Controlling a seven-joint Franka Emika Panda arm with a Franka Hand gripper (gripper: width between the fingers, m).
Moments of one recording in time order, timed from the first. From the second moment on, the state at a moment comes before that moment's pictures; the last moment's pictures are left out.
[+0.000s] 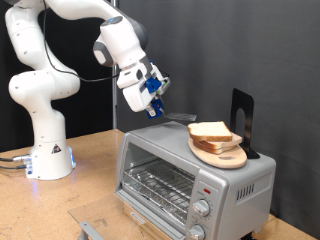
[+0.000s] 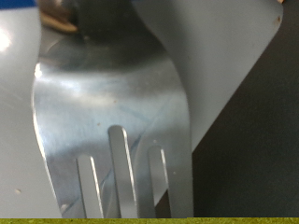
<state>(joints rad) 0.23 -0.60 0.25 -2.78 0.70 2.52 0.20</state>
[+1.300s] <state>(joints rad) 0.22 -0.74 0.07 -2.83 0.93 2.61 -0.13</state>
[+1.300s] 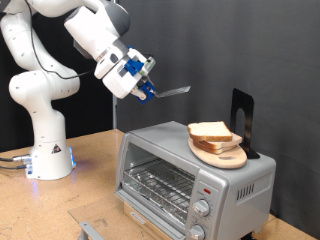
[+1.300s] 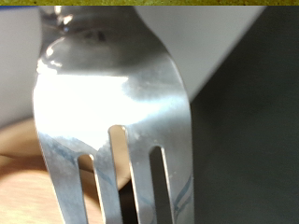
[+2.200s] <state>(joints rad) -0.04 -0.69 0.03 -2.83 0.68 2.49 -0.14</state>
